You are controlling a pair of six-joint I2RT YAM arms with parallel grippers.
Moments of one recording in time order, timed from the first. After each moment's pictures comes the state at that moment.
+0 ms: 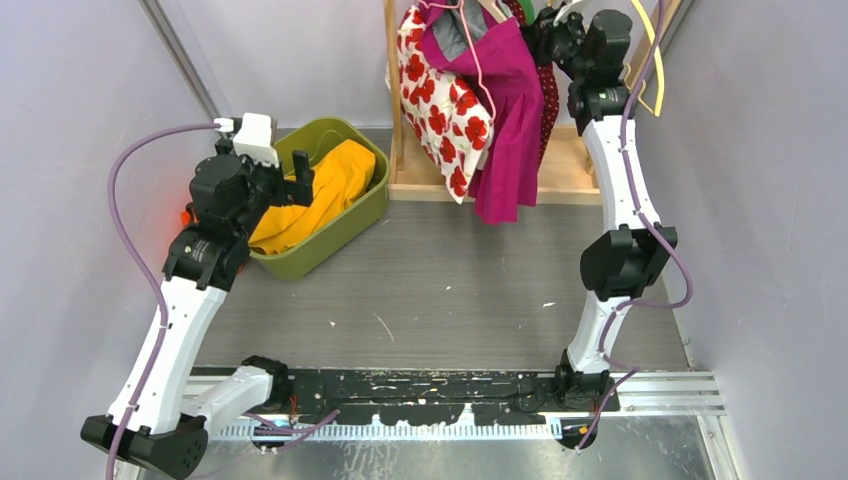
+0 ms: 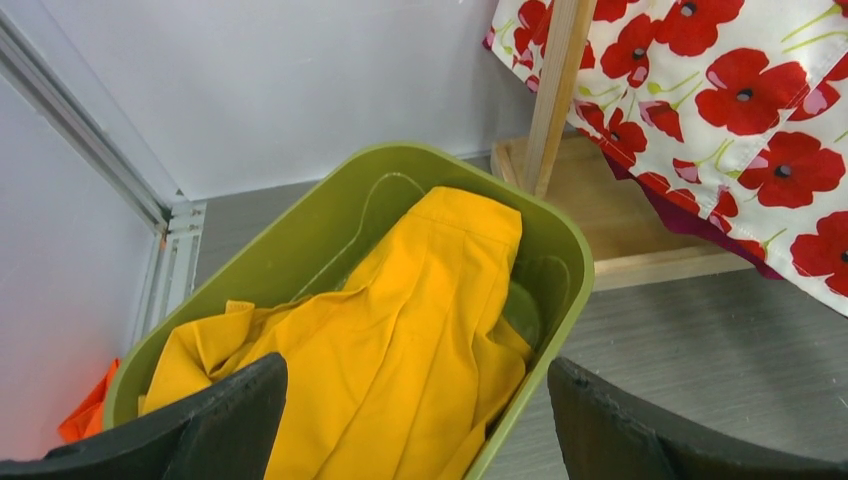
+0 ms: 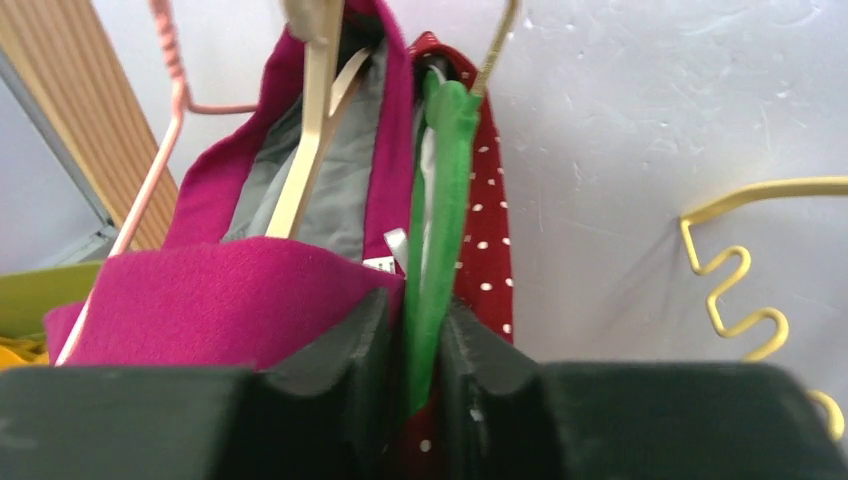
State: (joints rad) left arm -0.27 0.98 1.25 -0.46 -0.11 0.03; right arm 0.07 1.94 2.16 -0.10 -0.45 0.01
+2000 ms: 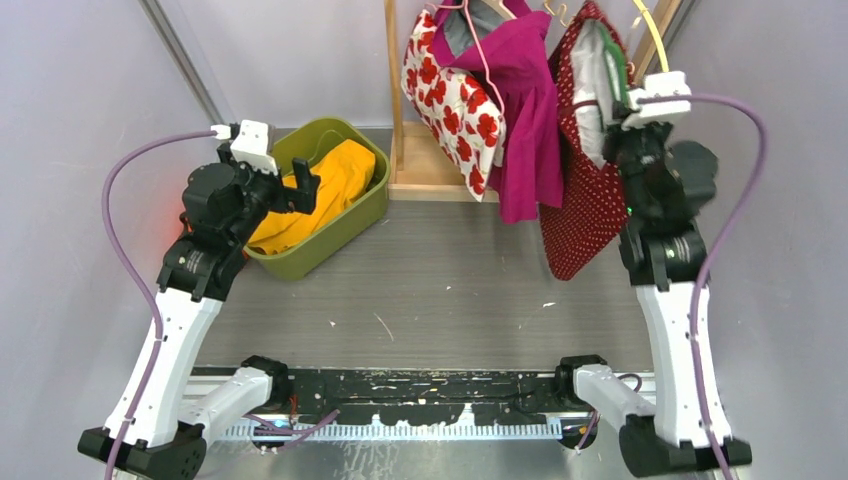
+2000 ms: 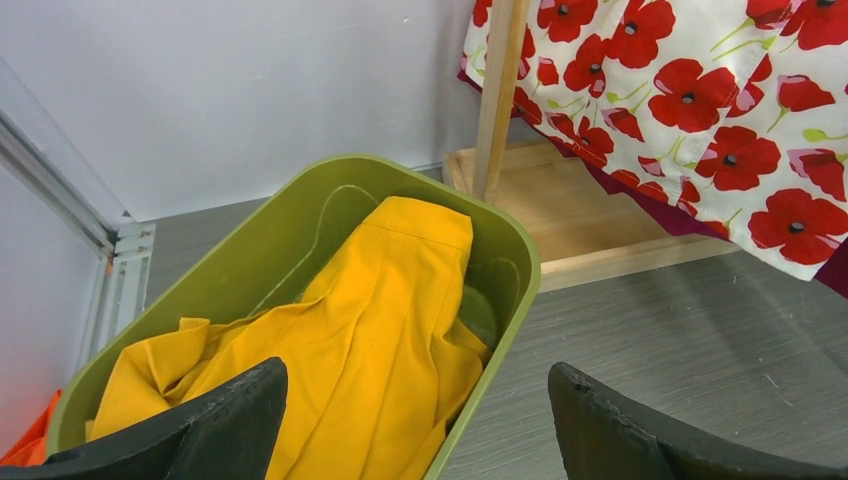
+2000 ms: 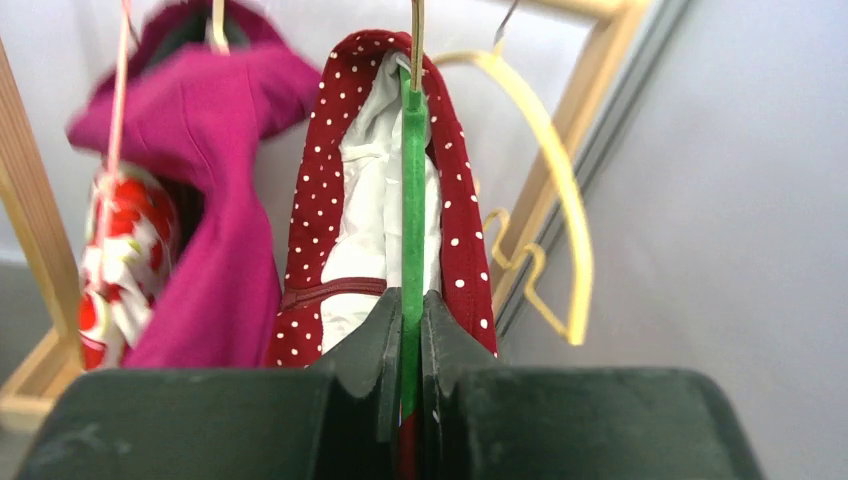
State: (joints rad) left arm -0.27 0.93 1.23 -0.46 -0.02 0.00; right arm 0.08 1.02 1.39 -0.21 0.06 -0.25
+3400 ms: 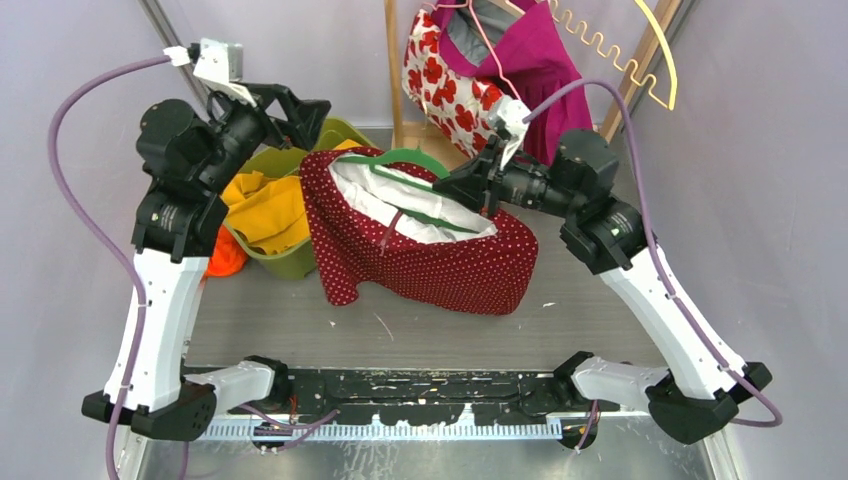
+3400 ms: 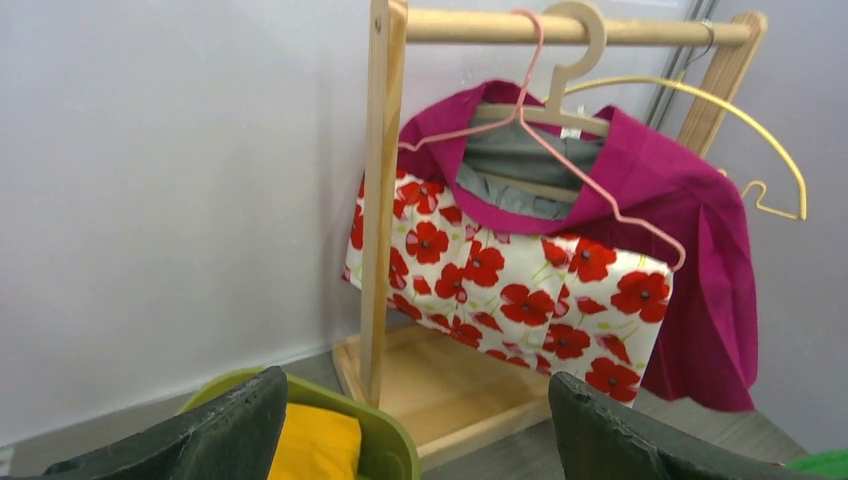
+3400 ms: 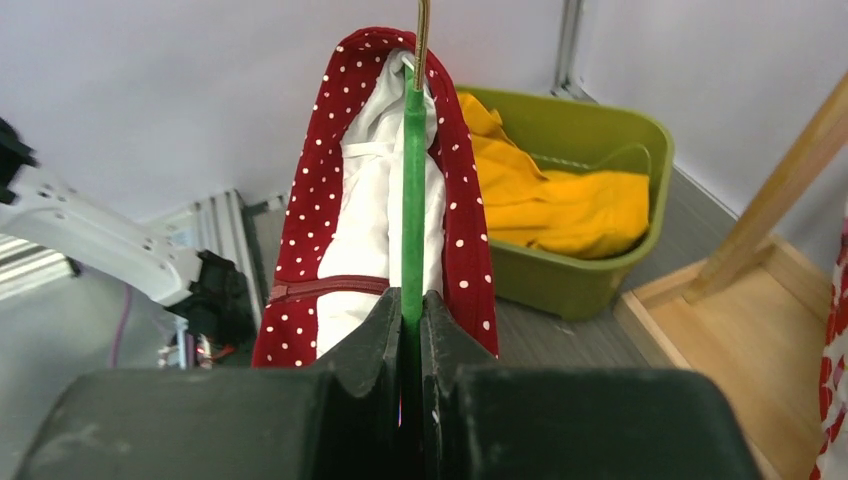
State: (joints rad) left arm -0.27 1.16 1.71 -0.40 0.20 -0.13; right arm 0.58 1.12 1.47 -0.34 -0.60 0.11
